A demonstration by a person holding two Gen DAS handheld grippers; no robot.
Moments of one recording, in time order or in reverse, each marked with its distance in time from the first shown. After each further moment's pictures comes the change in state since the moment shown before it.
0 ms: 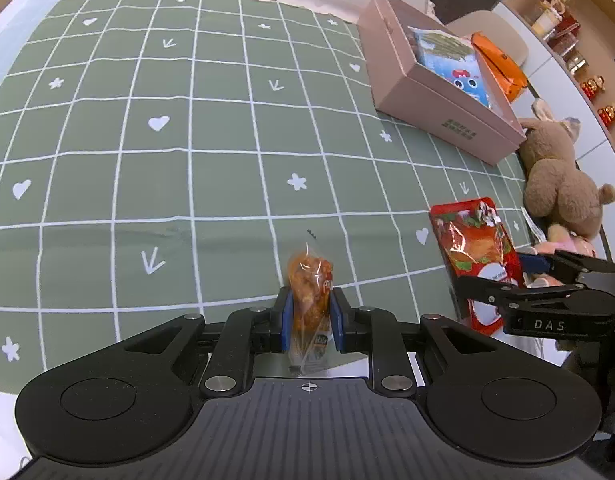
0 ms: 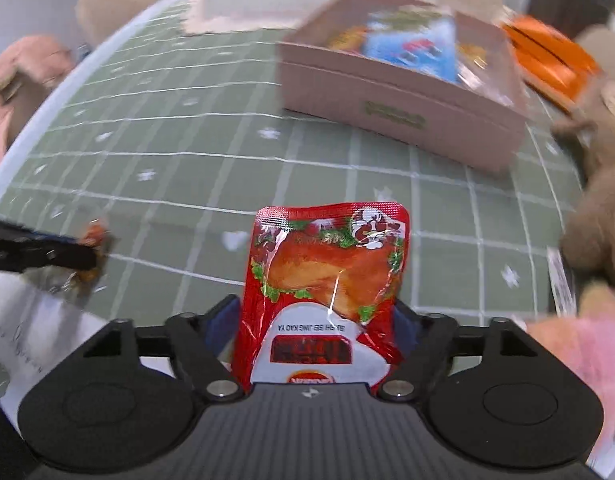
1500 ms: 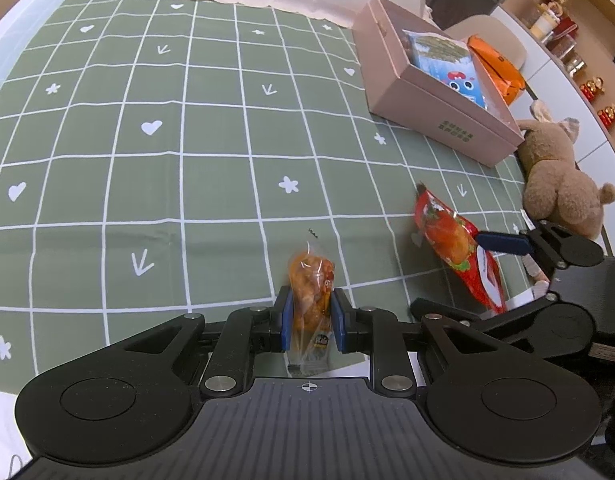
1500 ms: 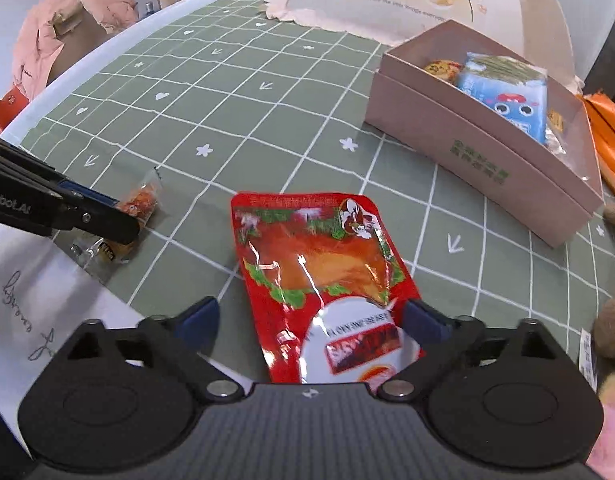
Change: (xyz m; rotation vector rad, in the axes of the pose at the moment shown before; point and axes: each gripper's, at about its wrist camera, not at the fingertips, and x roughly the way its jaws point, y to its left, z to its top) left arm 0.000 -0.005 -0.004 0.003 -0.027 0.007; right arm 0.016 0.043 0.000 -0.309 -0.062 0.028
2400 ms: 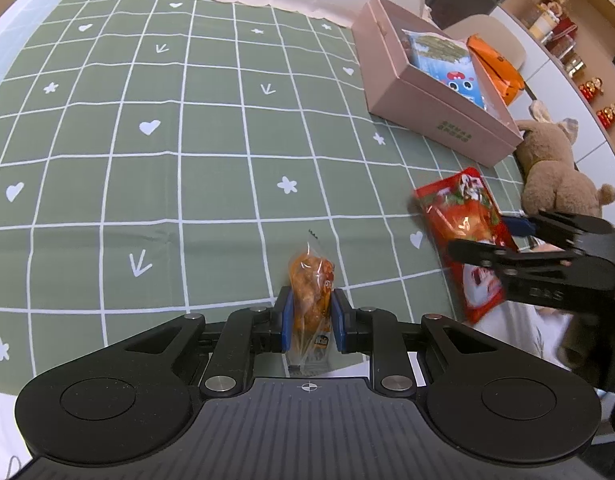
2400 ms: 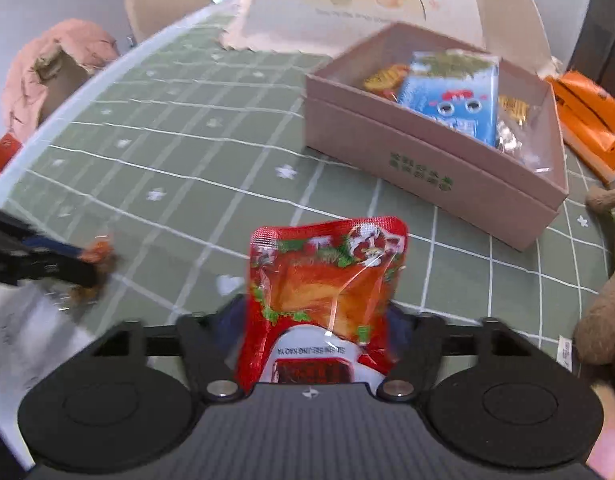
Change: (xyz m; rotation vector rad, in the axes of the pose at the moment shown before) left arm 0.001 -0.002 0.001 0.001 0.004 -0.002; right arm -0.024 -0.046 0.009 0.093 -0.028 0.040
